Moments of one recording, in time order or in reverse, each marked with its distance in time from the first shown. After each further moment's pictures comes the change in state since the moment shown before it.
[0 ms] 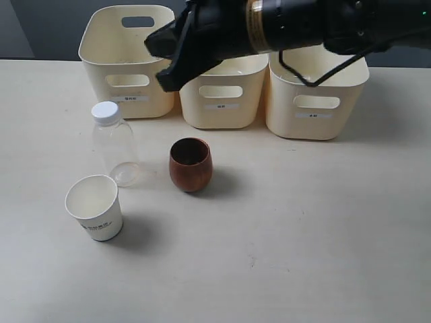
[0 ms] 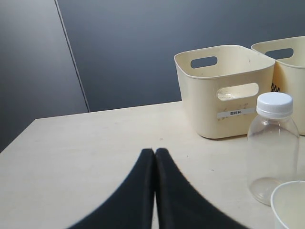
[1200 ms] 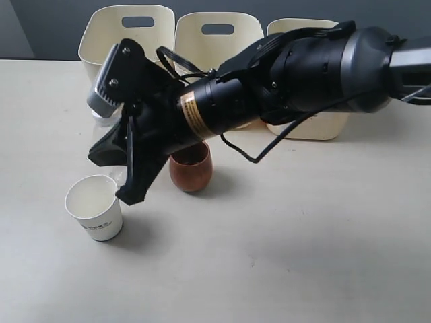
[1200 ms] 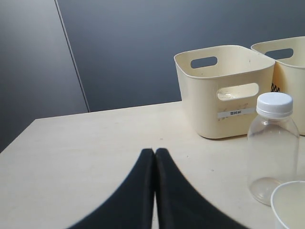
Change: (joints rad) left arm 0.000 0.000 0.000 0.000 0.000 0.000; right arm 0.178 0.131 0.065 0.000 -0.135 -0.109
